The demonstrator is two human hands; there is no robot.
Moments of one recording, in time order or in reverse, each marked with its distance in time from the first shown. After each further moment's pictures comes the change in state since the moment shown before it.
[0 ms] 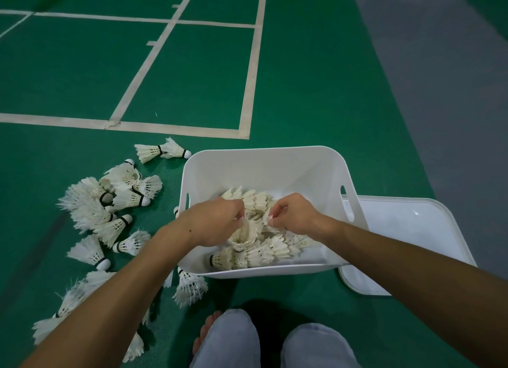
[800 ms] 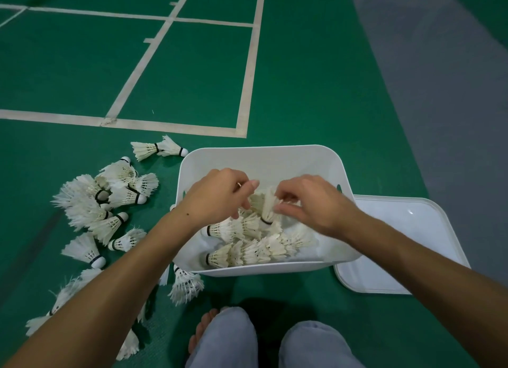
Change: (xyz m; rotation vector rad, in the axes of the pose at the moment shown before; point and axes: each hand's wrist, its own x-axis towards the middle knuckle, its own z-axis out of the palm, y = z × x) left_hand 0.002 0.022 -0.027 -0.369 0.327 -0.008; right_hand -0.070 -0.034 -0.059 -0.504 0.108 -0.481
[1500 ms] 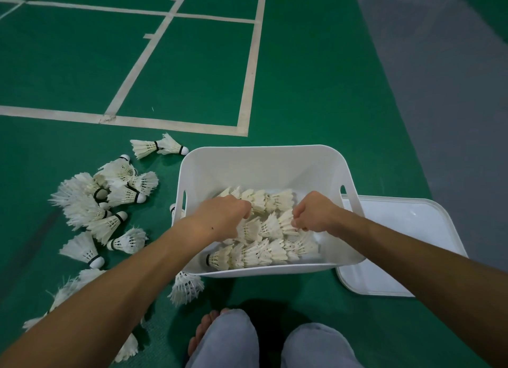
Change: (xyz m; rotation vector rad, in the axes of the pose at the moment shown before) left_hand 0.017 -0.034 0.044 0.534 -0.329 0.067; right_hand 0.032 0.044 0.047 0.304 -0.270 0.589
